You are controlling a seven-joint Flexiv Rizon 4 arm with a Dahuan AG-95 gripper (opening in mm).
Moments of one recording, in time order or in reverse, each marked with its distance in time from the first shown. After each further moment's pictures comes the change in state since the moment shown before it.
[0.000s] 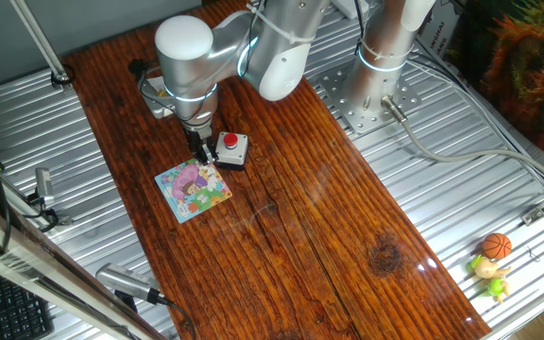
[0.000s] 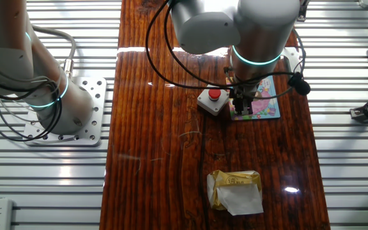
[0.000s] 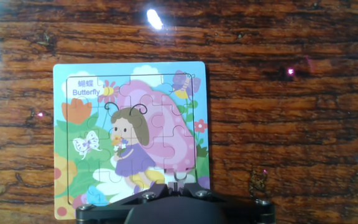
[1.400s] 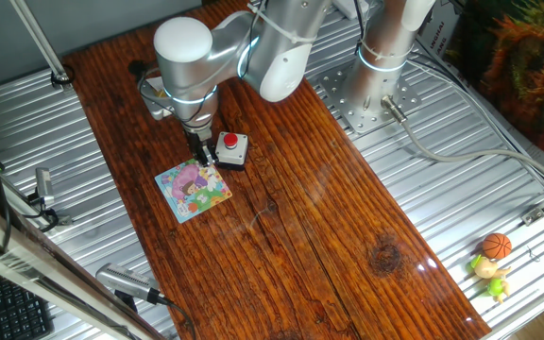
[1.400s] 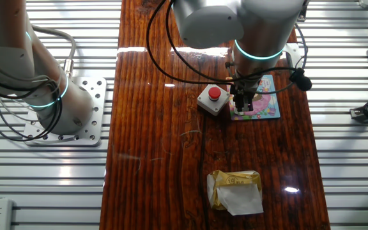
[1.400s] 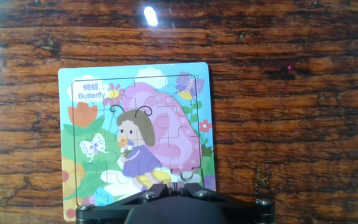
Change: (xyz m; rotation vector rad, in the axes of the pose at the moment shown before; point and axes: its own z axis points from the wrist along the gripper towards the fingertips) arm -0.001 0.005 -0.006 0.005 0.014 0.022
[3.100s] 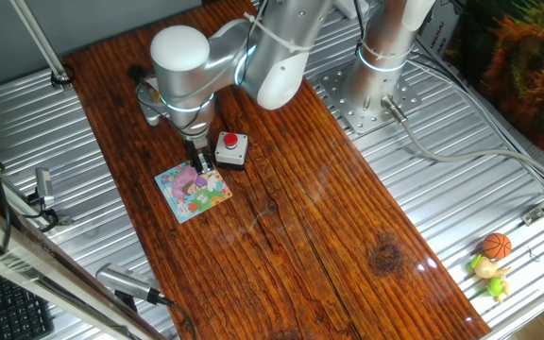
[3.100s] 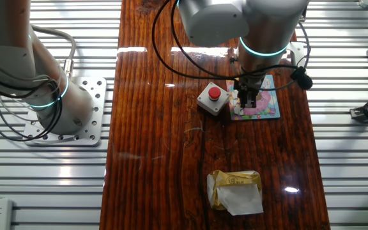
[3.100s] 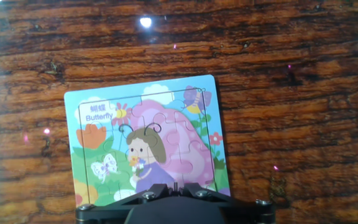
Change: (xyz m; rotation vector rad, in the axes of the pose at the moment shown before) arm -0.014 0.014 0.001 -0.005 -0.004 0.068
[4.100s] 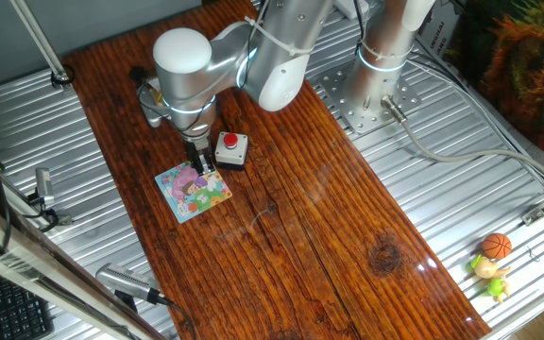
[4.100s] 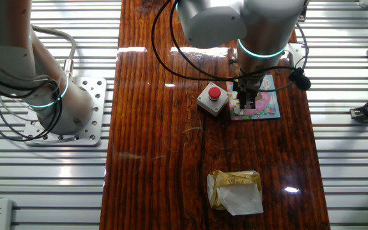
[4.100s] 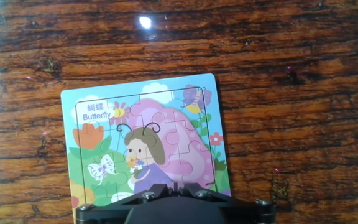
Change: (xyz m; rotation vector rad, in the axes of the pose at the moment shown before) arm 0.000 0.000 0.011 0.000 -0.014 0.002
